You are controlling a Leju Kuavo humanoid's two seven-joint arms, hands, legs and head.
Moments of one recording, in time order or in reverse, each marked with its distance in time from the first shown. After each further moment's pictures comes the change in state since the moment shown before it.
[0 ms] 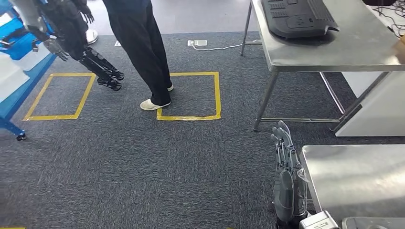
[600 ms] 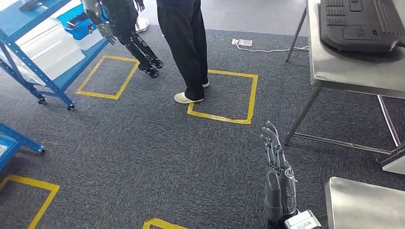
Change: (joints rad) left arm 0.005 0.016 -0.002 0.000 0.034 -0.059 0.027; right arm -0.048 0.043 0.063 0.046 0.035 0.025 0.000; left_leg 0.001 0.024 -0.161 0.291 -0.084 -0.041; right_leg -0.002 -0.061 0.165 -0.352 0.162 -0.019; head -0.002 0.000
